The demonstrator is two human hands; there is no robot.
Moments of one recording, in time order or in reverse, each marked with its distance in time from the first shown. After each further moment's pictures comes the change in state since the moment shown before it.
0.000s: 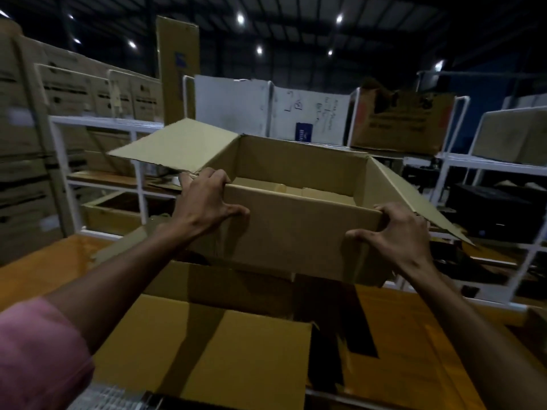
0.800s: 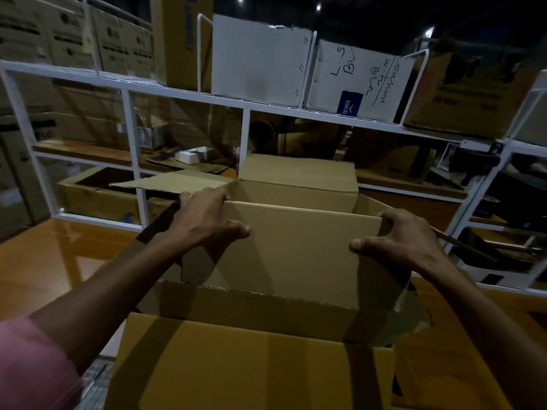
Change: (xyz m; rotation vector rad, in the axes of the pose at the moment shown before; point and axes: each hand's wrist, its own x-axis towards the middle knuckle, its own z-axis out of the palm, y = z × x) left_hand 0.064 -0.225 0.057 0.001 -0.281 -0.076; right_hand 0.049 -0.120 0.158 -0.068 -0.350 0.218
